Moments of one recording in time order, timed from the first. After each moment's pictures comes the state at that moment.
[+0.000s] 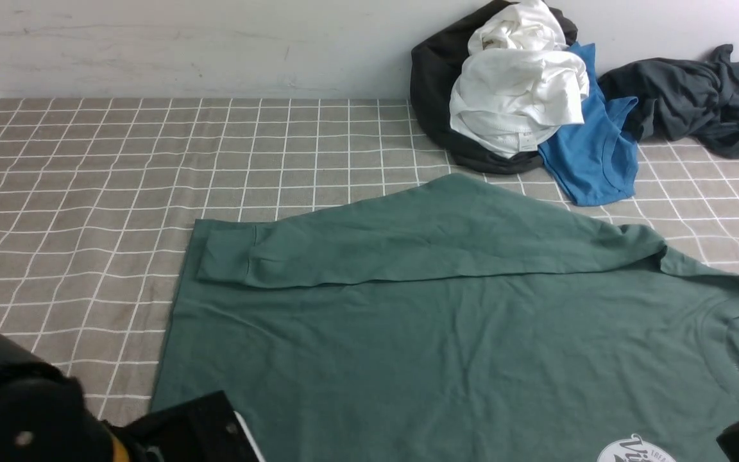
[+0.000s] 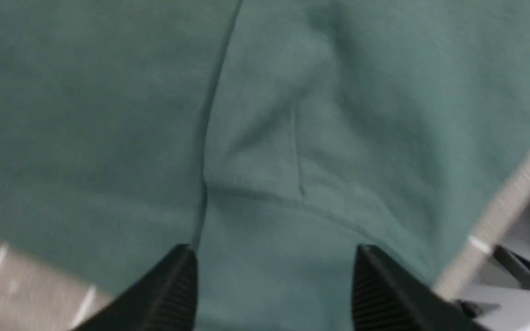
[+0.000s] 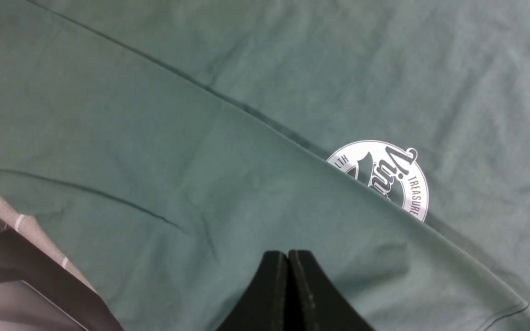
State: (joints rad) right arm 0.42 0.87 -0.85 0.18 1.25 -0.24; left arm -0.63 1.26 -0.59 -0.17 0.87 0.45
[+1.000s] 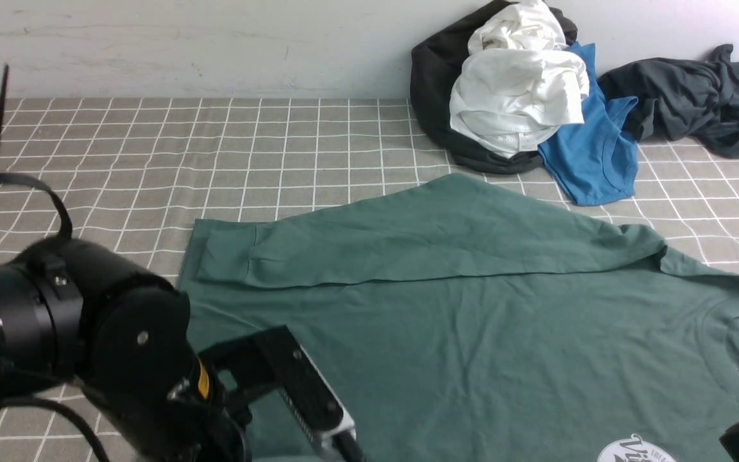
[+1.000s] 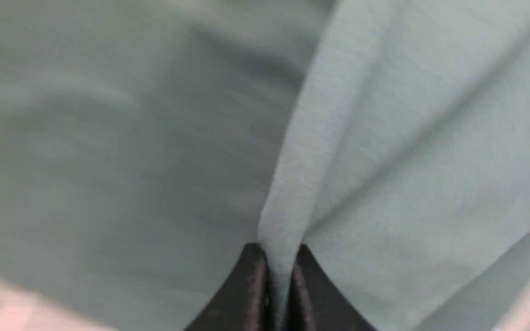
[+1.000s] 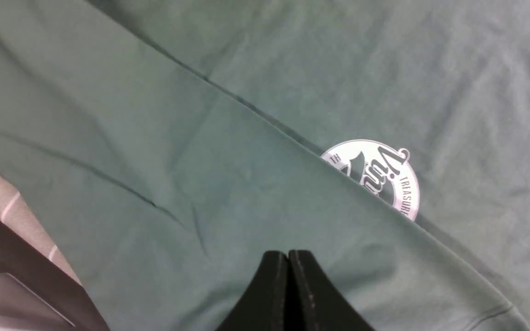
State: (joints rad) right arm 0.42 0.87 -0.84 0.17 1.25 -0.26; left arm -0.61 1.42 -0.84 -0.11 0.93 0.40
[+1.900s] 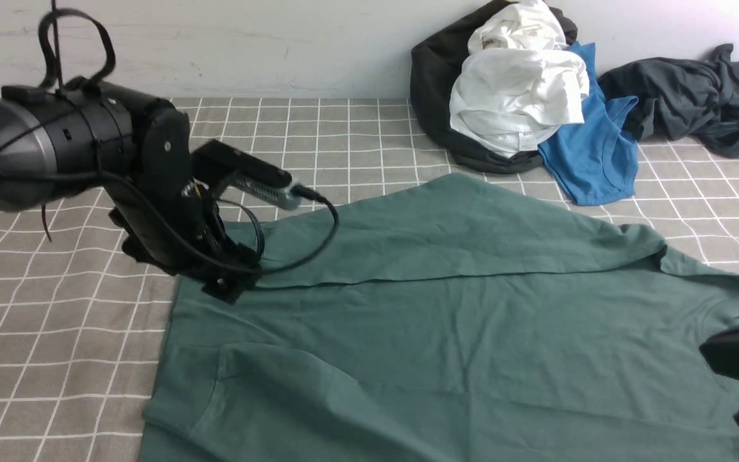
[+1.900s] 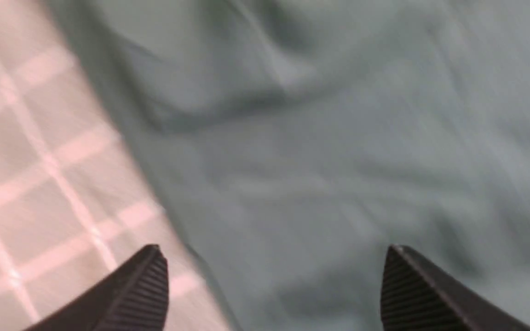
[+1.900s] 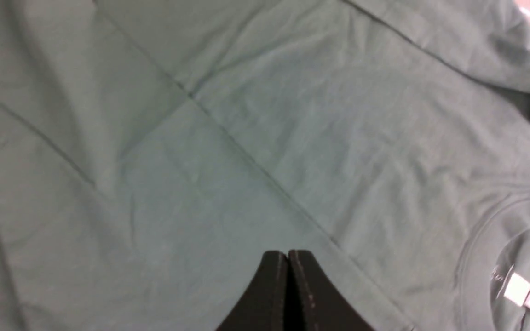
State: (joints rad) right arm 0.42 0.94 -0.85 0.04 1.01 -0.27; left arm -0.27 1.81 -1.32 0.04 0.83 0.11
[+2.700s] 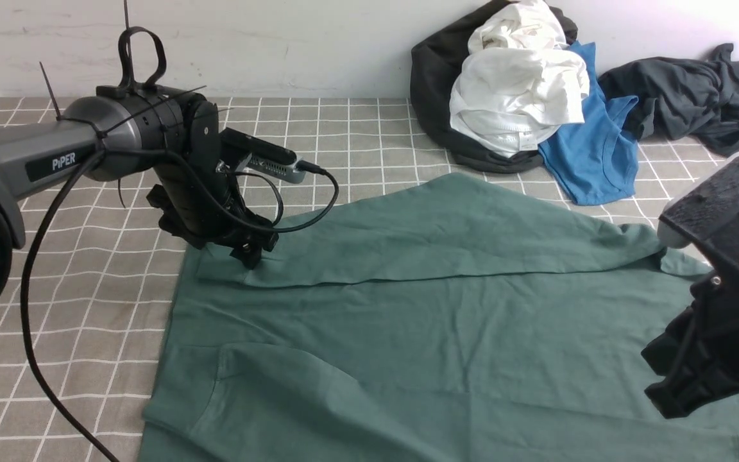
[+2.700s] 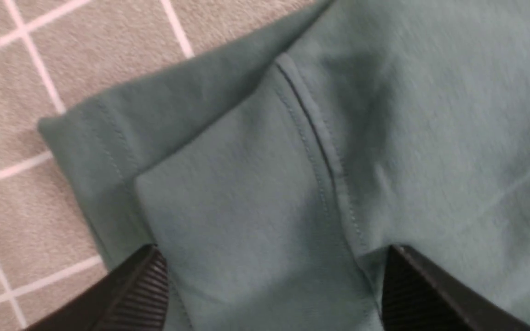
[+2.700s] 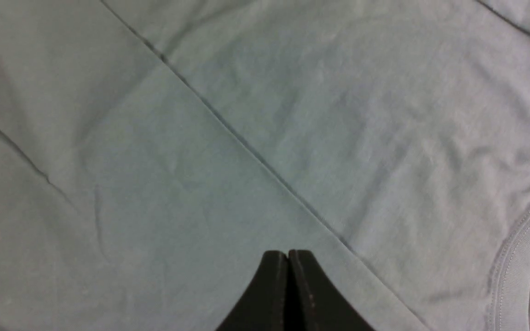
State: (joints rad) right arm 0.42 1.18 -0.87 0.03 0.96 -0.25; left arm -0.22 2.16 -1.63 0.03 0.81 0.11
